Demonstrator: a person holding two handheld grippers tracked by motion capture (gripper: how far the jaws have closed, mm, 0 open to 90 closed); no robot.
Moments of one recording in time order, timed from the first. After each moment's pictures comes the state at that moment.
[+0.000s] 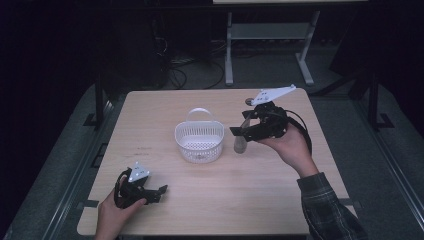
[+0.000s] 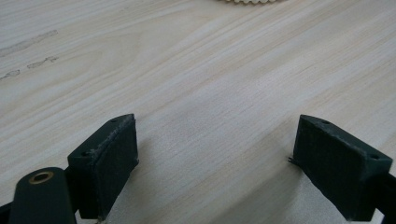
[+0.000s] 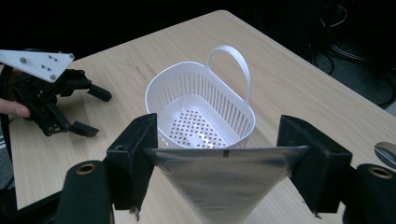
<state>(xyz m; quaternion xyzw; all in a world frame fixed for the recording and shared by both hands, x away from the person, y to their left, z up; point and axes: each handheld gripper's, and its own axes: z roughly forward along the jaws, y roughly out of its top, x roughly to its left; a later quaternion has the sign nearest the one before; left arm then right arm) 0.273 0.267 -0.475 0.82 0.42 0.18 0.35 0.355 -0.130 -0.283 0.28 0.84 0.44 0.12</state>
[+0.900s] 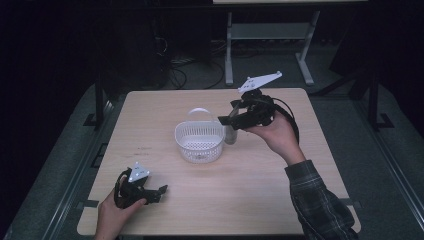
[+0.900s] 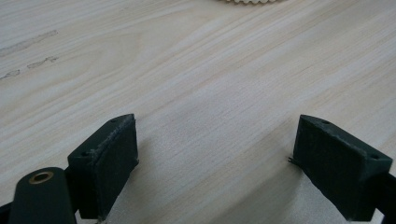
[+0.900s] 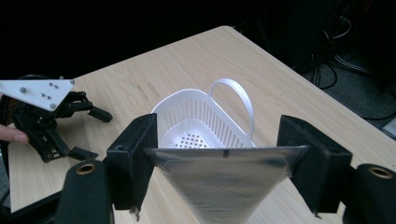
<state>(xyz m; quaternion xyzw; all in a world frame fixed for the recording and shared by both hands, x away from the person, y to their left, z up) 0.273 0.267 -0.475 0.82 0.42 0.18 0.35 0.375 -0.101 -0.265 0.27 0.84 0.45 0.12</state>
